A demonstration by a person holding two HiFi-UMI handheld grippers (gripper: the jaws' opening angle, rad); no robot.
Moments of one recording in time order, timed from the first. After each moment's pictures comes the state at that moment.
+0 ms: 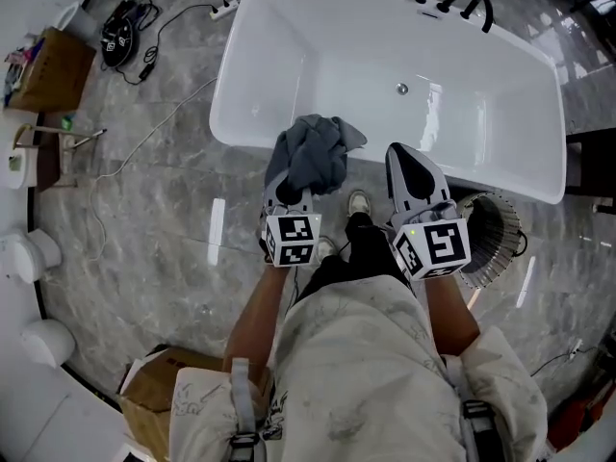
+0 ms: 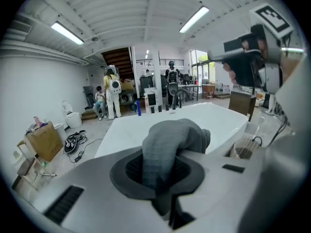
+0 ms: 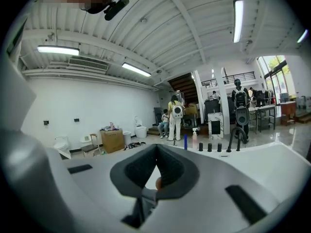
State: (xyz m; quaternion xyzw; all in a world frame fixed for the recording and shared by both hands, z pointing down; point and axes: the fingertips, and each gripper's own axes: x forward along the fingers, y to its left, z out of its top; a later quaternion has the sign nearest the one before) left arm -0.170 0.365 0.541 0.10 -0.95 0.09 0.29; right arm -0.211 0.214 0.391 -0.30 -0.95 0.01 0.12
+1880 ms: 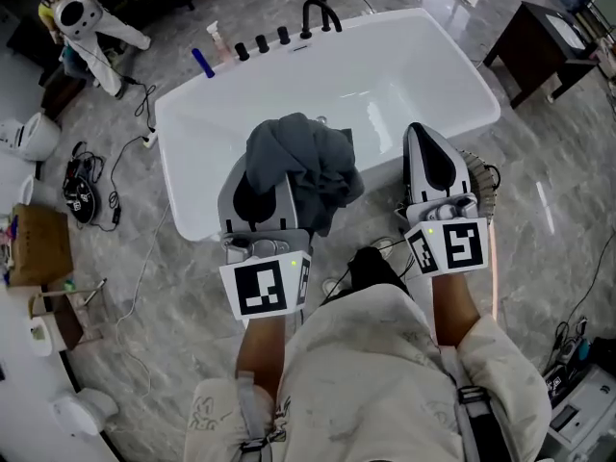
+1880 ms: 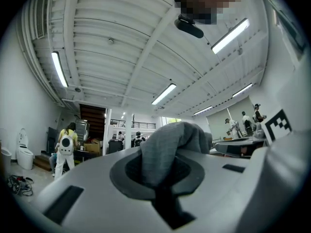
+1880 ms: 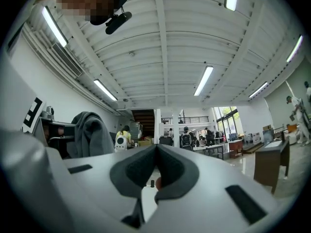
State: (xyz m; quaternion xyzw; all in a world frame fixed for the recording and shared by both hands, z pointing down) left arm -0.132 0.199 0.191 0.30 -0.95 0.01 -0.09; right arm -0.092 0.017 0.221 -0.01 -1.00 -0.01 -0.08
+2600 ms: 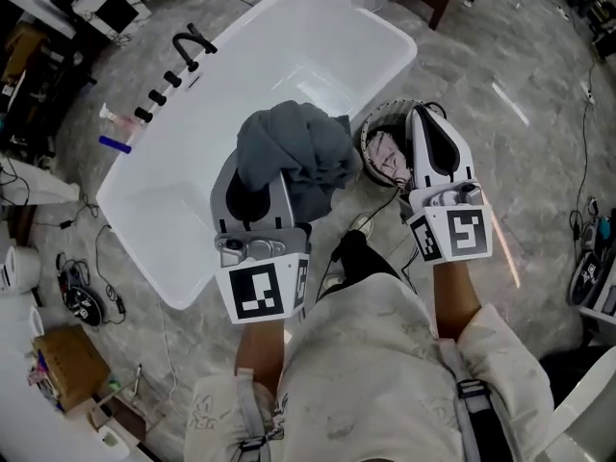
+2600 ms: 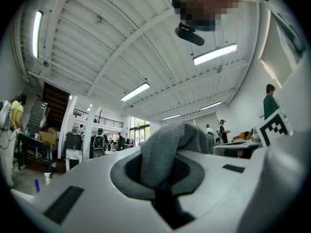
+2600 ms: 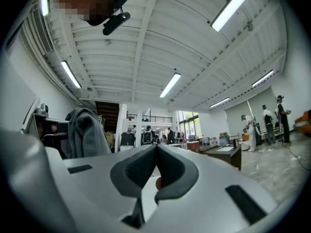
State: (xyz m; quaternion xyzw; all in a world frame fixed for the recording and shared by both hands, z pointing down) left arm -0.131 -0.007 0.206 0.50 -0.86 -0.01 -0.08; right arm -0.023 -0.169 0.245 0.21 -0.98 -0.01 -0.06
